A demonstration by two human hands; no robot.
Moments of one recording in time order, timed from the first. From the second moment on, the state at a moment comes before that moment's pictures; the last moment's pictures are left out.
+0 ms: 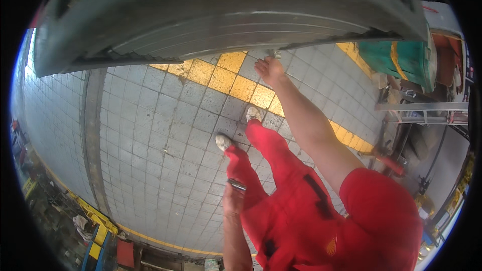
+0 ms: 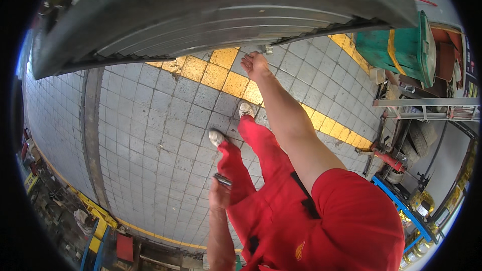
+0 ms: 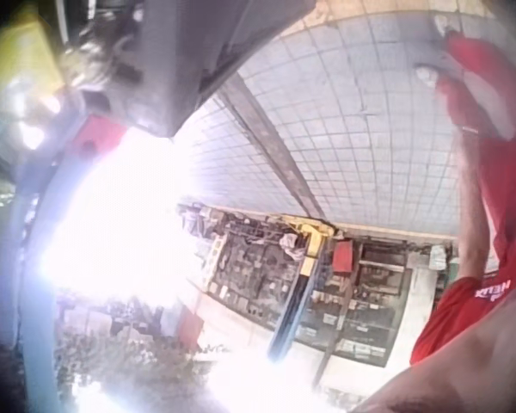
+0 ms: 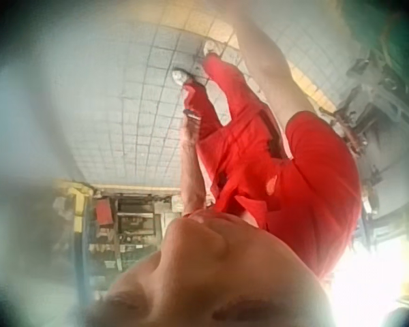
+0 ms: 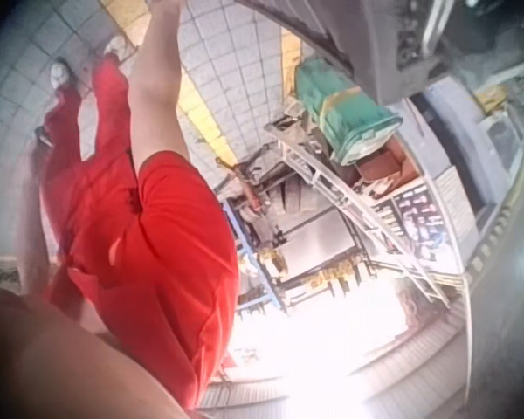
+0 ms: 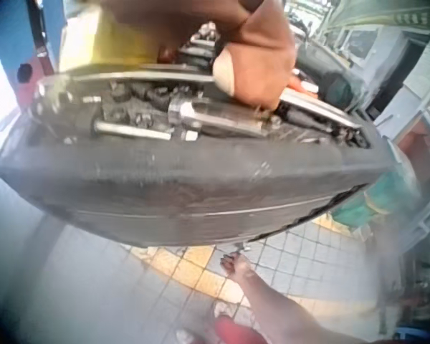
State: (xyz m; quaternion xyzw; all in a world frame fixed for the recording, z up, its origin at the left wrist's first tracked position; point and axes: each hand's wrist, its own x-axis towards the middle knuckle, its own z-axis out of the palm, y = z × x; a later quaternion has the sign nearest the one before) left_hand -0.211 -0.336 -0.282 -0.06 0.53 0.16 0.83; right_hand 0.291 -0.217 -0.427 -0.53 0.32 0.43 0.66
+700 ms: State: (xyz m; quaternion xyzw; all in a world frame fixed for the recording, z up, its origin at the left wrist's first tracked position) left_hand -0.277 -0.409 -0.360 -0.14 0.49 0.10 0.86; right_hand 0.218 -0.243 -0.575 -0.42 0.30 0.40 0.76
